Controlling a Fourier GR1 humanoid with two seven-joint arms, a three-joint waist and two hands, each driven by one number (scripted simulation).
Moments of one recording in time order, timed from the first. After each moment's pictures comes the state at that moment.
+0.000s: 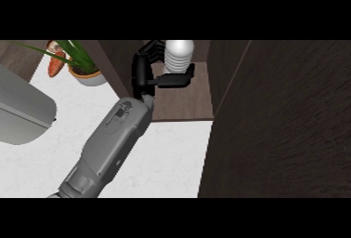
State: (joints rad) left arm -0.85 0.00 -0.20 -0.83 0.27 0.64 -0.25; right arm 0.15 -0.37 0.75 -2.47 0.11 -0.45 0.22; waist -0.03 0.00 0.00
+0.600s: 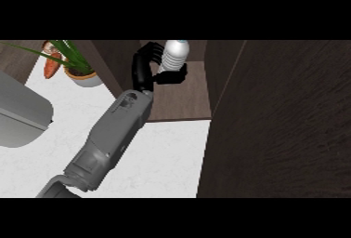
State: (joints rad) left arm -0.99 0.00 -0.15 -0.47 0.22 0.73 -0.33; right arm 0.17 -0.39 0.77 -2.47 0.09 -0.46 0.17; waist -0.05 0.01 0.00
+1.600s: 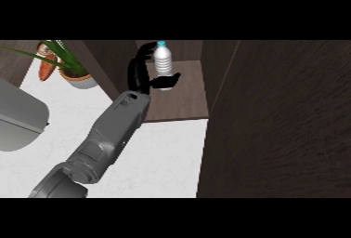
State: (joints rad) left arm -1.11 0.00 -0.09 -0.14 0.17 0.79 -0.47; right arm 0.18 -0.41 0.76 -2.47 0.06 -0.46 0.14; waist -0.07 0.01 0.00
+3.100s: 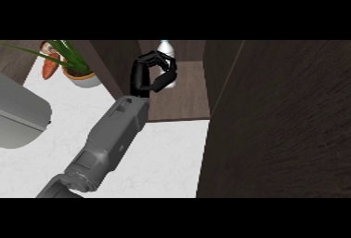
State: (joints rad) left arm -1.00 0.00 -0.07 -0.33 0.35 0.40 -0.73; right arm 0.15 -0.43 0.76 -2.48 0.05 -0.47 0.17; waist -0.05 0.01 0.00
